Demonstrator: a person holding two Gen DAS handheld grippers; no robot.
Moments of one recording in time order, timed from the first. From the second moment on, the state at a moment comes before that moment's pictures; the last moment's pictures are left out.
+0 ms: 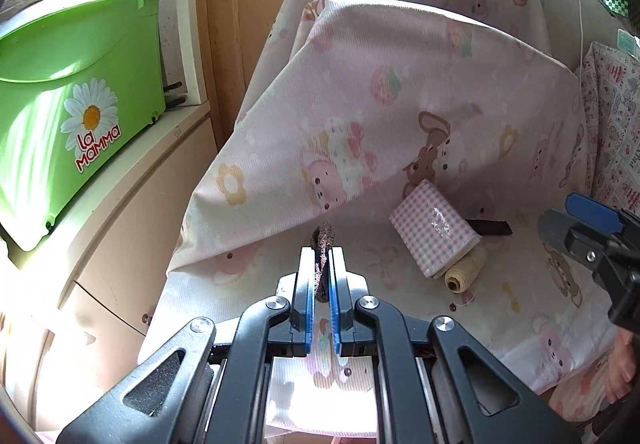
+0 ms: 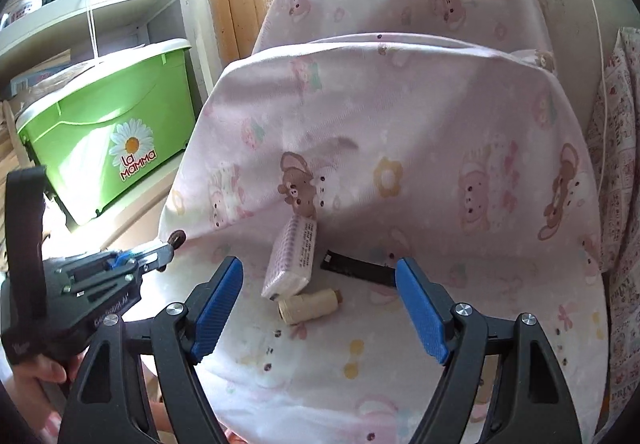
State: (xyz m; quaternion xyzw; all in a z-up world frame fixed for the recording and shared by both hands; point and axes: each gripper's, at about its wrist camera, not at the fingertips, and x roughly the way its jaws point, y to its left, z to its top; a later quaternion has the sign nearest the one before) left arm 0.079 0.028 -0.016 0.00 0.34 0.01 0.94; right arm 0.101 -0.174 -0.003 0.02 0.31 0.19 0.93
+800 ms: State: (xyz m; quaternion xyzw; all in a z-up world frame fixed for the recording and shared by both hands) left arm 0.077 0.032 -0.008 0.00 0.33 0.02 0.95; right arm 0.187 -0.115 -0.067 0.10 0.44 0.21 0.87
